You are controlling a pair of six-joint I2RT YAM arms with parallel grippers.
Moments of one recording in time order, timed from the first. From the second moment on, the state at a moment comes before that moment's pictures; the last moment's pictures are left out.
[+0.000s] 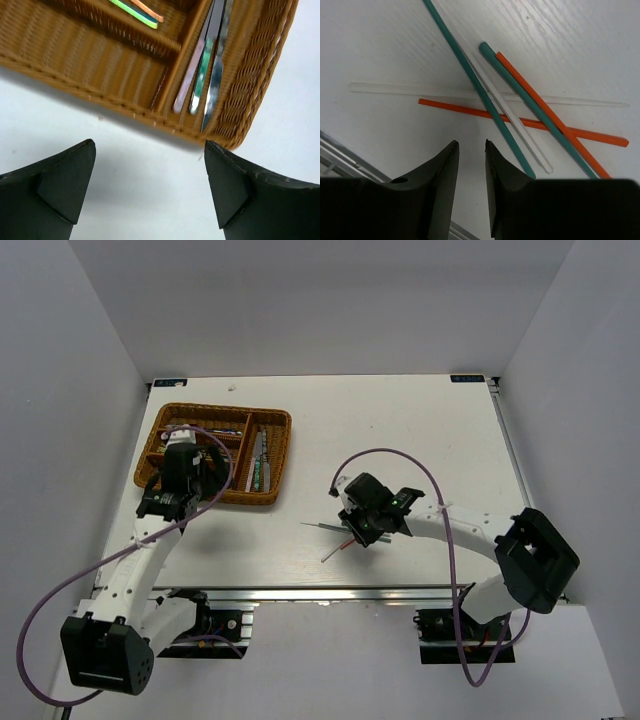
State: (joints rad) left arm -0.14 1.03 0.86 -0.47 -0.18 -0.44; right arm 0.87 1.46 0.88 -0.49 -0.01 0.04
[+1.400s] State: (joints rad) left arm -0.18 1.00 0.80 -0.45 -0.15 -0.41; right arm 0.88 1.43 0.87 -0.40 0.03 -0.01
